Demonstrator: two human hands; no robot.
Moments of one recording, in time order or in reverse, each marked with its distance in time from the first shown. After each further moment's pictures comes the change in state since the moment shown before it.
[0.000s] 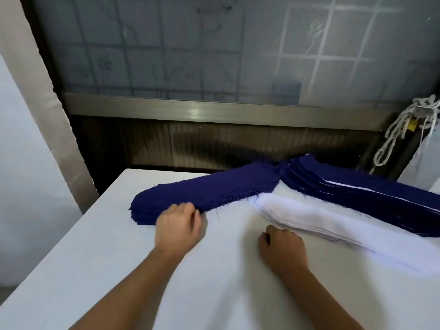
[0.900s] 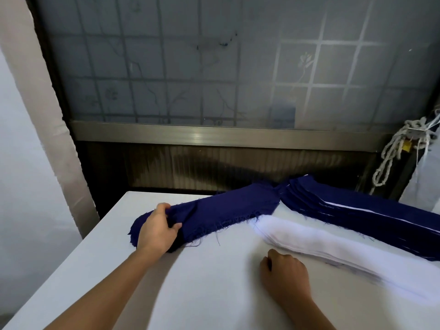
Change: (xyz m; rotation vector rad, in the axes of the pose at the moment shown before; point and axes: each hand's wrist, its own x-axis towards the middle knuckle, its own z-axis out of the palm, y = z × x) left_hand 0.048 -0.048 -0.009 -0.215 -0.316 -0.557; right_hand -0.003 0.001 -0.002 0.056 -0.036 0.036
